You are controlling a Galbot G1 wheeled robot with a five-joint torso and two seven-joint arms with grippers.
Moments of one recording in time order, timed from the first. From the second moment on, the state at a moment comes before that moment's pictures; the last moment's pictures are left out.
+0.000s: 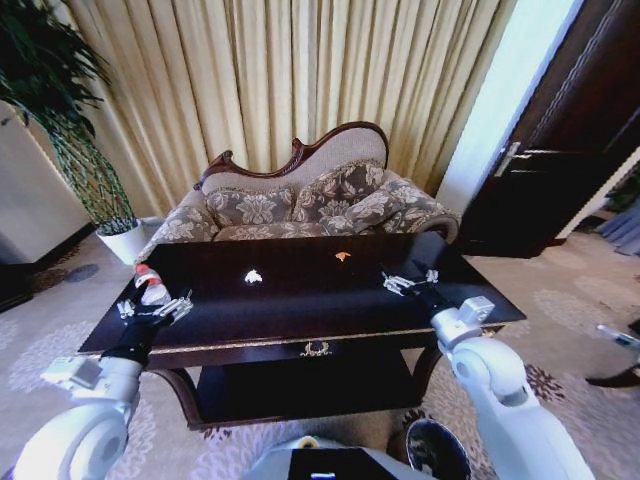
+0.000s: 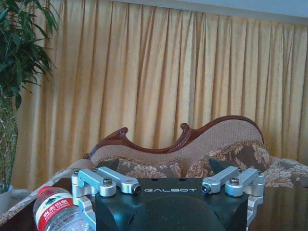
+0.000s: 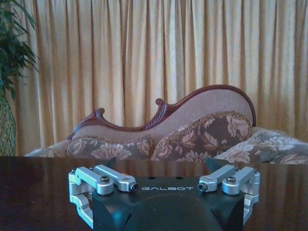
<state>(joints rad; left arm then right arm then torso) 1.79 -1.16 -0.96 -2.45 -0.66 0.17 -0.06 -1.36 1.08 0.65 2.18 0.57 -0.35 -0.03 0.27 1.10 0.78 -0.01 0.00</state>
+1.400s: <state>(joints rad) 1.83 -1.23 -1.00 -2.46 -0.63 0.15 -0.06 -0.62 1.04 0.05 1.76 0.93 -0.73 0.40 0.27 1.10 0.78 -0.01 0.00</state>
